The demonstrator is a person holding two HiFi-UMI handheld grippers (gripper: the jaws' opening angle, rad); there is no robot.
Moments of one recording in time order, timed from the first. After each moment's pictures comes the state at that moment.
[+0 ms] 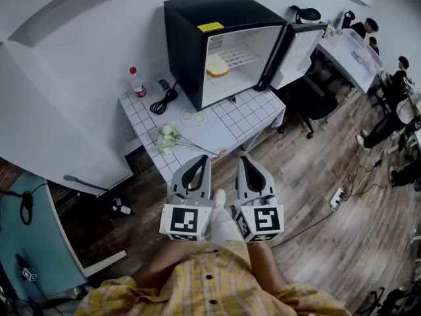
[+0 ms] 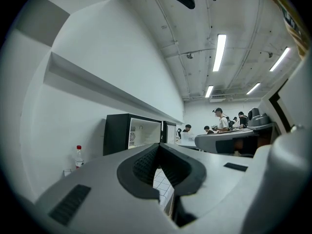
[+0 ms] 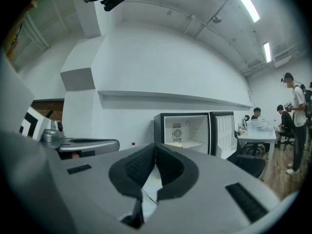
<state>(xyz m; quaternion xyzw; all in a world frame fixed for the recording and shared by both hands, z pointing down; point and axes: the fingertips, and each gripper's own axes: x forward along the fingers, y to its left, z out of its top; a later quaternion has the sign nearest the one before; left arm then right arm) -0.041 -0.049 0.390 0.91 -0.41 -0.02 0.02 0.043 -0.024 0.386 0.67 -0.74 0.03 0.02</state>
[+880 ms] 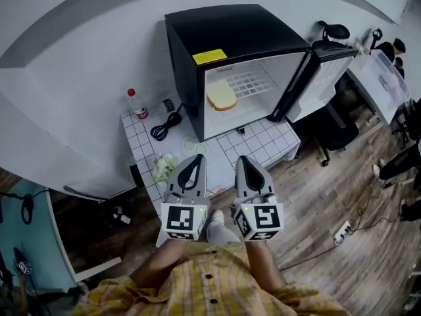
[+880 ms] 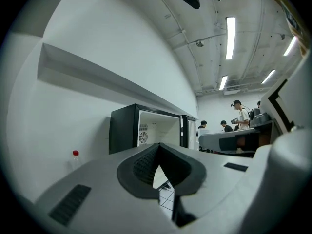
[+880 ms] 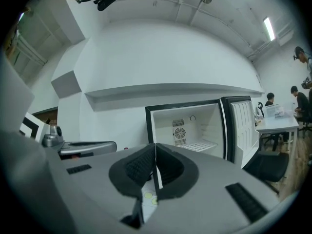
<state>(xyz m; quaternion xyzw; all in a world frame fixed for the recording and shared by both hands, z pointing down) 0.018 -0.213 0.403 0.88 -0.48 0.00 0.01 0.116 -0.199 0.402 0.62 -0.78 0.06 -0.01</state>
